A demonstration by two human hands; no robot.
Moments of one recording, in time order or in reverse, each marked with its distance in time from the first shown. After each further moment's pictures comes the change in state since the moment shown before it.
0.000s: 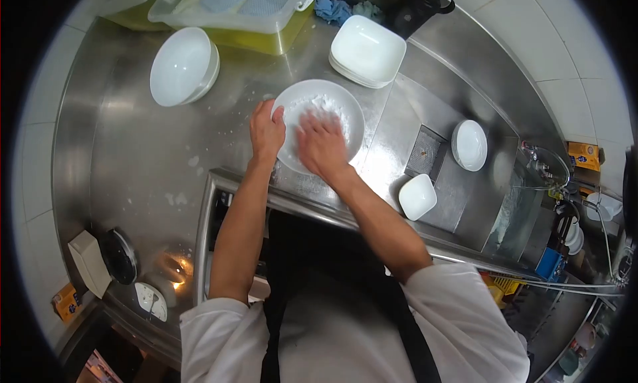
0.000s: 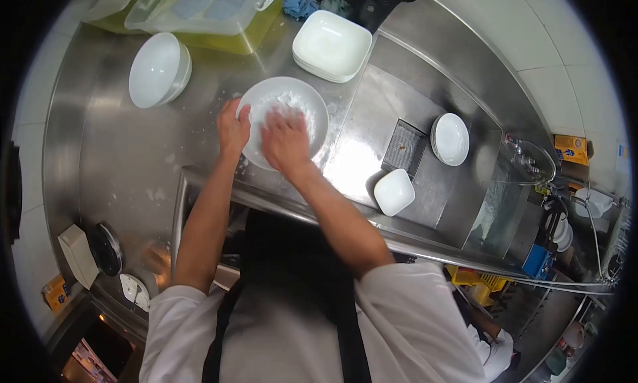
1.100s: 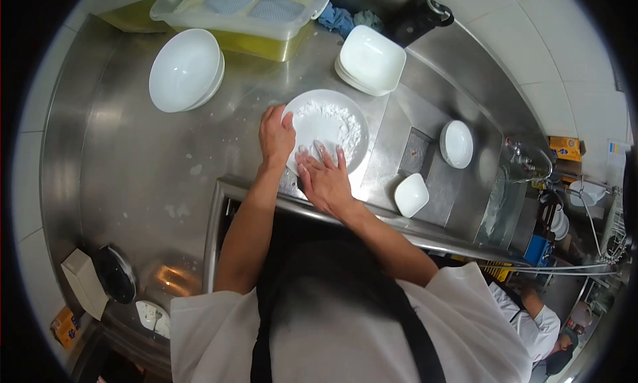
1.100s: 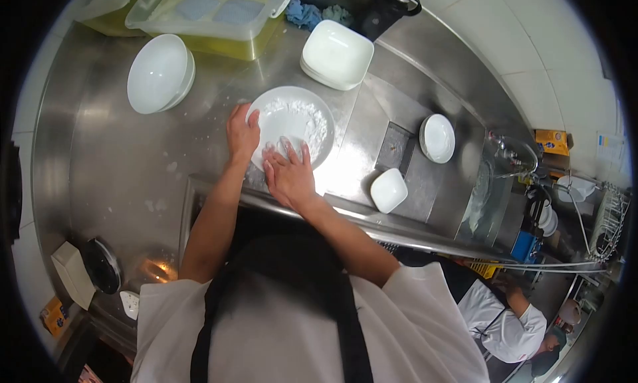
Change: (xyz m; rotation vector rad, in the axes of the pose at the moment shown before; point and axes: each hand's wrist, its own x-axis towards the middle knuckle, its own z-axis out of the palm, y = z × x) left_hand 0.006 -0.009 0.006 -0.089 0.029 0.009; right_hand -0.050 -0.035 -0.012 0.044 -0.099 -0.009
